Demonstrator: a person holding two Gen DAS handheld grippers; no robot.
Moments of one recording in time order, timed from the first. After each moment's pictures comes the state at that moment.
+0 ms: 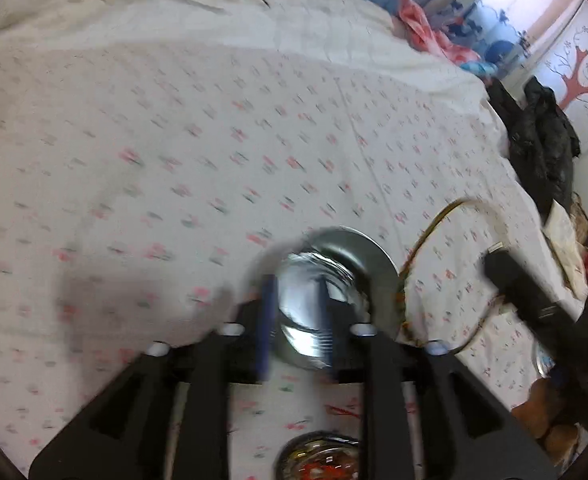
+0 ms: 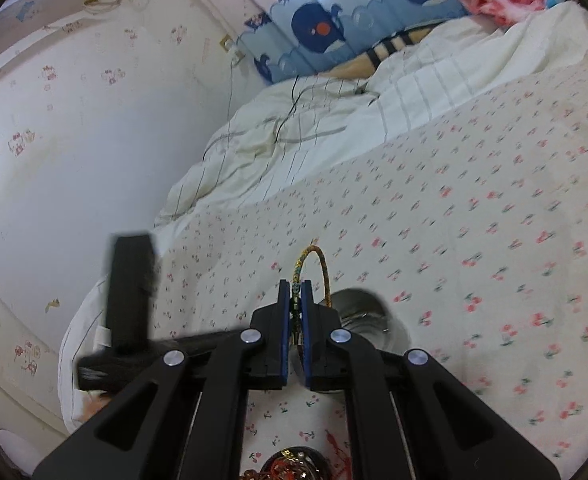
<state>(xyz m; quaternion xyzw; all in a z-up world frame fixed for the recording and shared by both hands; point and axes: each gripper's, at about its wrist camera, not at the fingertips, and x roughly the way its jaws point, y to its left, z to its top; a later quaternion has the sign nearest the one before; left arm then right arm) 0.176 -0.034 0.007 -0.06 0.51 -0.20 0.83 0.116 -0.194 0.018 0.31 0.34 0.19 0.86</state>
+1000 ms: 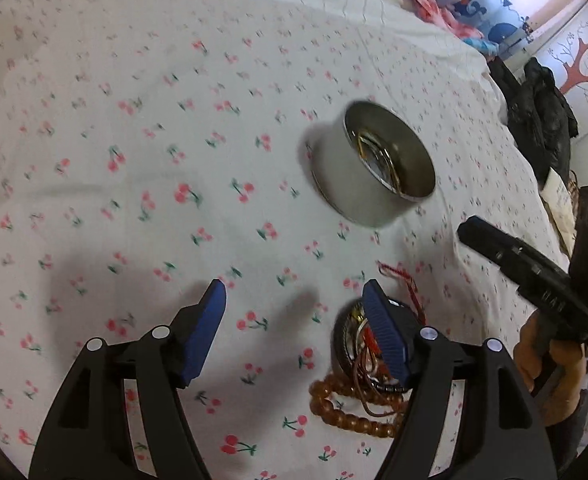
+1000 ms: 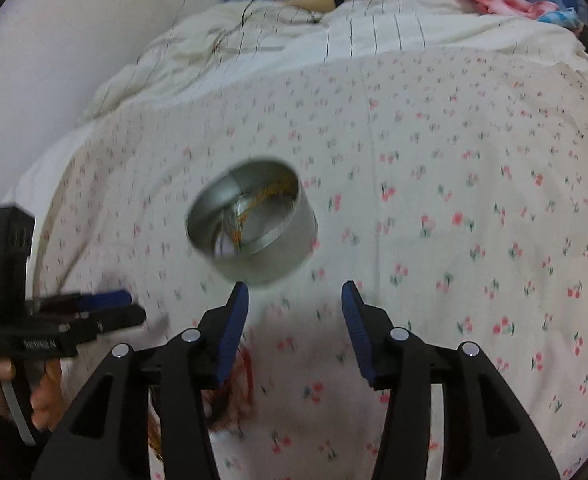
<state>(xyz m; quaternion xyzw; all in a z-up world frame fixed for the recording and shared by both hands) 0.097 0.023 -0.035 -0.07 0.57 -0.22 0.79 0.071 -0.181 -0.022 0.16 0.49 0.09 0.85</state>
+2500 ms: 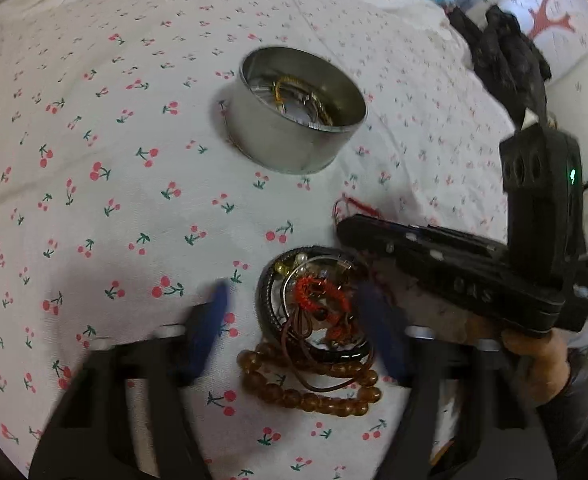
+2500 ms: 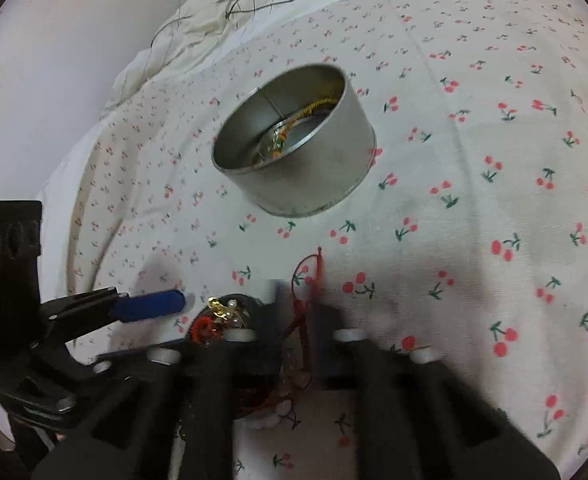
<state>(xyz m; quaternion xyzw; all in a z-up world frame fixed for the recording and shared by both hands) 0.064 -0.029 -0.038 0.00 0.59 -0.28 0.76 0.065 -0.158 -0.069 0.25 0.52 0.16 0.80</state>
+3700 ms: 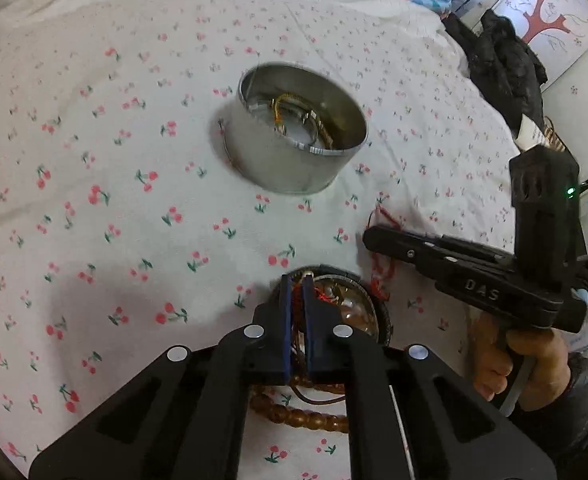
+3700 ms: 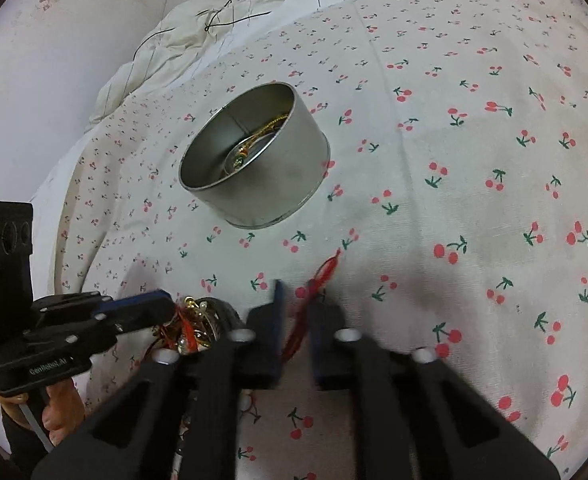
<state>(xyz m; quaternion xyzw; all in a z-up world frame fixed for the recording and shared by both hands) 0.075 -0.021 -0.027 -0.02 0.56 -0.29 0.78 0.059 -0.182 -0.069 0.26 0.52 0.13 0.81</state>
